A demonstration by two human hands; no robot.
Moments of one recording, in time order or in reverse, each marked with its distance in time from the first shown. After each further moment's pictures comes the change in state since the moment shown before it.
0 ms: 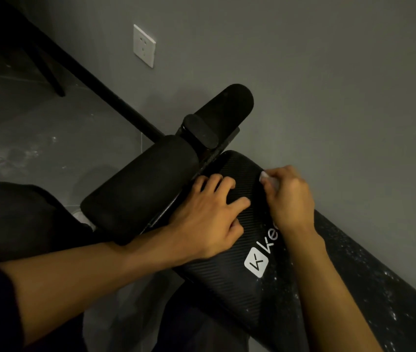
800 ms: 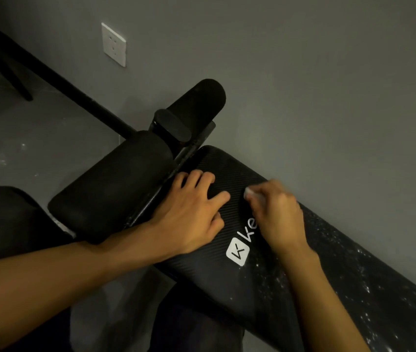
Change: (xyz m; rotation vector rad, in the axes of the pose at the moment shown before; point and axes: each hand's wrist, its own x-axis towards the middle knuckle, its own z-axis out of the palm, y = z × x) left_hand 0.003 0.002 0.002 0.091 -0.001 0.038; right_hand -0.046 0.015 -0.017 -0.022 -0.059 -0.006
